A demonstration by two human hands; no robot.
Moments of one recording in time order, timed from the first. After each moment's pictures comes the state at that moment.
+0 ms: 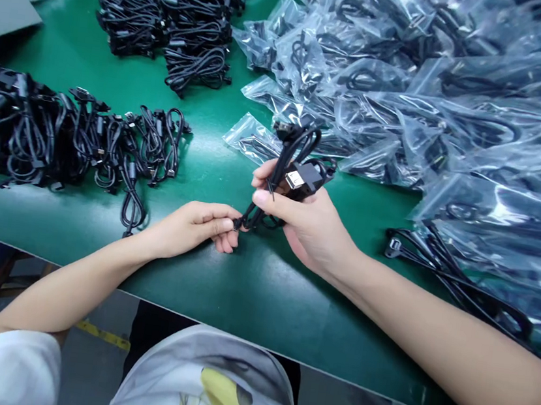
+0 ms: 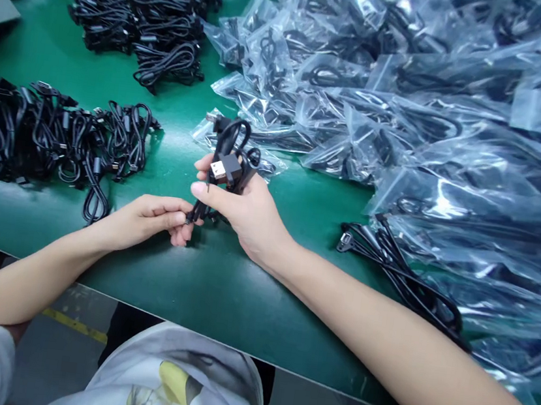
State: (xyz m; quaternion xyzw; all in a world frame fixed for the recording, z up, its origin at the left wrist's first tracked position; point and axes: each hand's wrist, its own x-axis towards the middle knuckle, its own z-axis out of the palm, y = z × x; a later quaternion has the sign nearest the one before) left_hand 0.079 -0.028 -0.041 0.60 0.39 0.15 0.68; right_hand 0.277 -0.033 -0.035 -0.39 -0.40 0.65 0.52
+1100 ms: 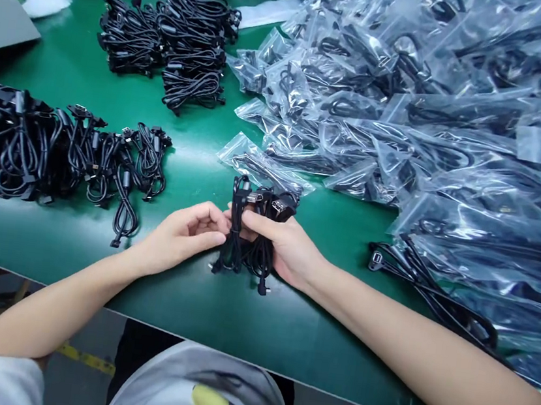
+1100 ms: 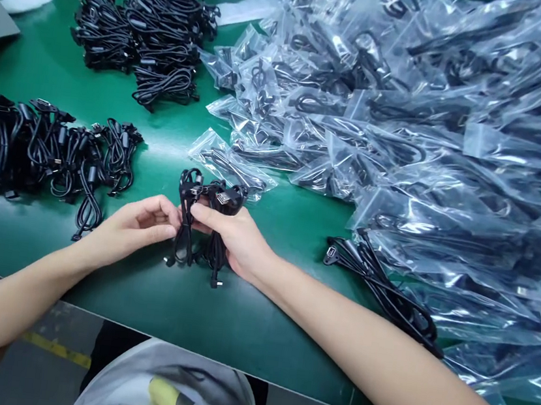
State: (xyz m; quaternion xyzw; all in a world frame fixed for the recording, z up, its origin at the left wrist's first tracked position) left_hand 0.076 -0.028 -0.038 0.60 0.40 0.27 0.64; right_hand 0.270 -0.036 -0.054 -0.37 -0.27 0.77 0.44
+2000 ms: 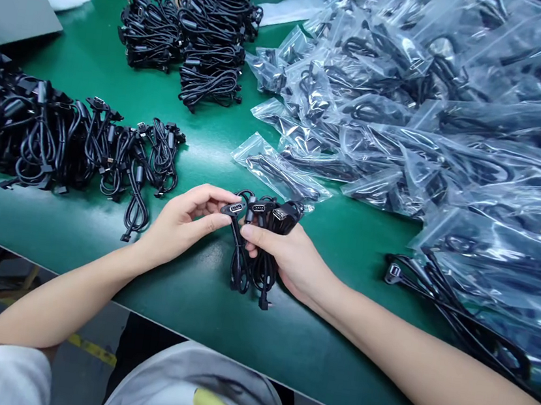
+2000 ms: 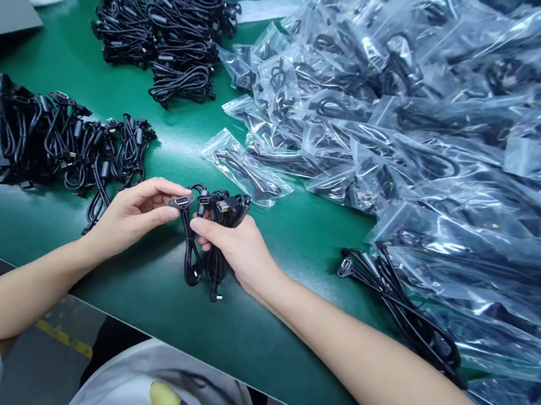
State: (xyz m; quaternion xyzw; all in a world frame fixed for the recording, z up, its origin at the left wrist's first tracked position) left_hand 0.069 -0.022 -0.041 0.65 0.45 0.37 0.49; right_hand 0.265 -0.040 -0.061 -0.42 -0.34 0.73 0.40
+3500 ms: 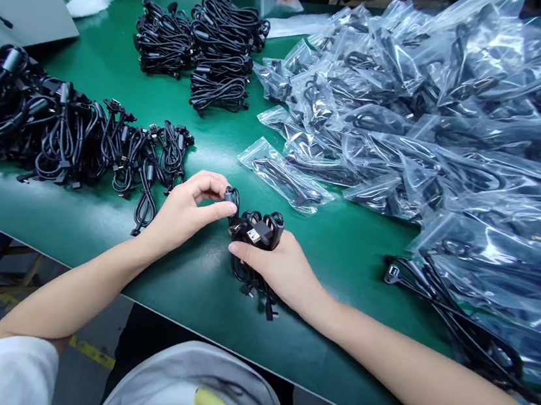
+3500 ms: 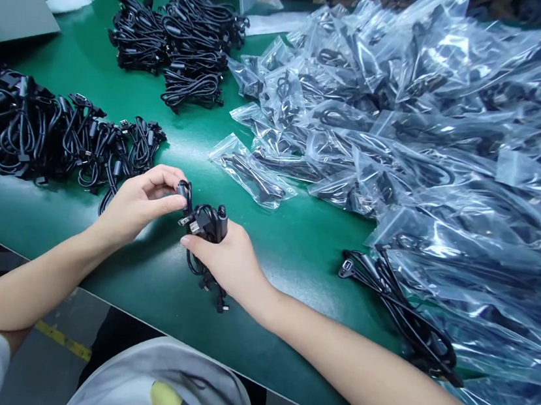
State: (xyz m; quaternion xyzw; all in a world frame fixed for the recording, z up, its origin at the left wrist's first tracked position) left_hand 0.067 -0.016 -0.040 0.60 0.47 0.43 0.48; right_hand 0.251 -0.055 -0.047 -0.51 -0.51 0.61 0.32
